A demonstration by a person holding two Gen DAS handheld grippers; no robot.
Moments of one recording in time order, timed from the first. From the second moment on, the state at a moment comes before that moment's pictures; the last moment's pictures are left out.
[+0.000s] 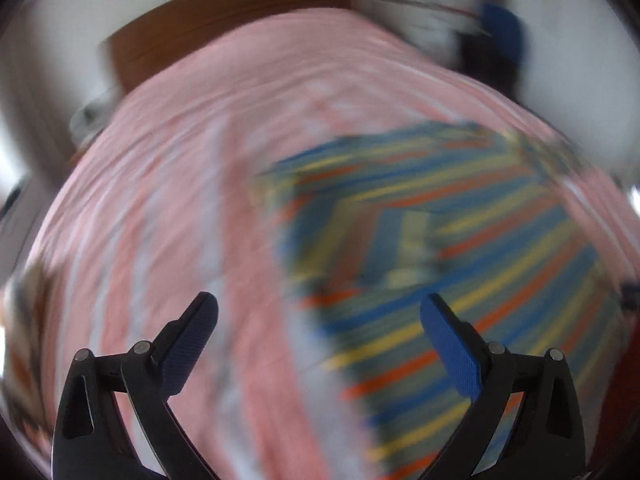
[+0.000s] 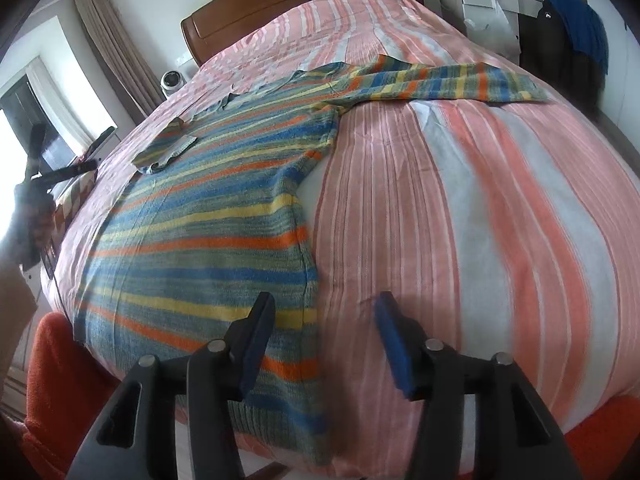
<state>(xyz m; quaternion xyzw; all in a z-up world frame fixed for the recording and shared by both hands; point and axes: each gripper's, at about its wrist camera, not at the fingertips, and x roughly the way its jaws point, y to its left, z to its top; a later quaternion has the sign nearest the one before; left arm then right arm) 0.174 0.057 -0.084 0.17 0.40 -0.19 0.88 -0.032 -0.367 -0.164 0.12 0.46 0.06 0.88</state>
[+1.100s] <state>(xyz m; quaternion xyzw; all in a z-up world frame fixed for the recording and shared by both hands) 0.262 0.328 -0.141 -0.16 0.43 0.17 0.87 -0.033 -0.364 -0.170 0.12 0.46 0.06 0.88</state>
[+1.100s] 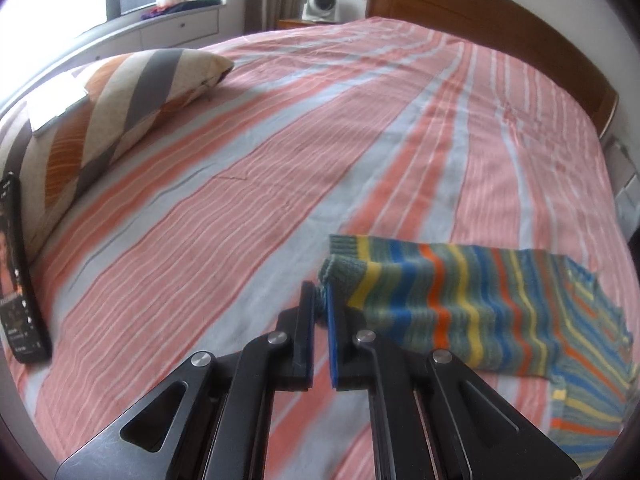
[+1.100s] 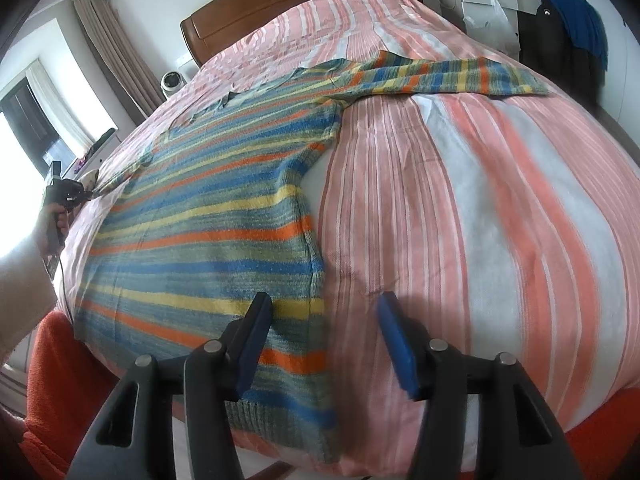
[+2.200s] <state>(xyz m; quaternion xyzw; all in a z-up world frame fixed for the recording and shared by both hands) 0.008 0.133 -0.177 -0.06 0.56 -0.15 0.81 -0.040 -0.339 -0.176 0.08 0.56 0.17 0.81</state>
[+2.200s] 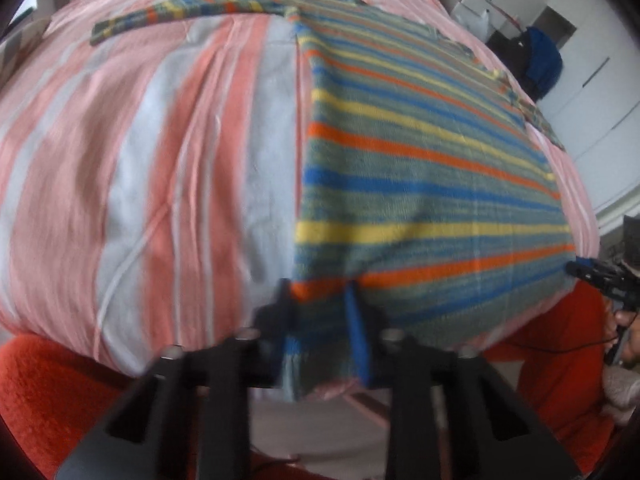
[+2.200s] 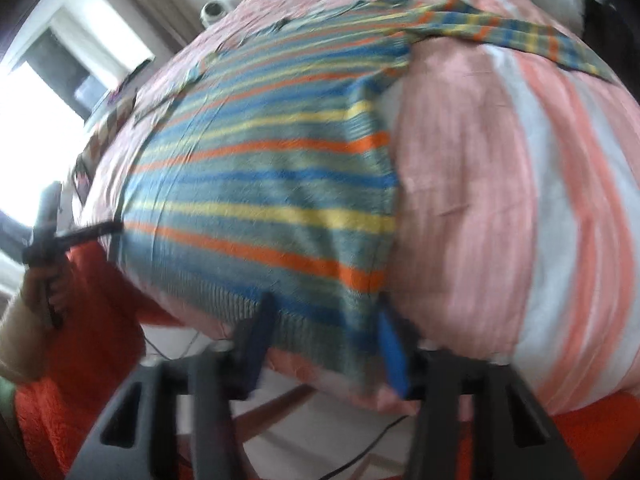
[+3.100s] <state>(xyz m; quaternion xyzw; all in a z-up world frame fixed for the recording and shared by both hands) -0.026 0.177 -0.137 -0.12 0.52 -0.09 0.84 -0.056 -0.371 -0.152 0.08 0.57 0.08 0.81</state>
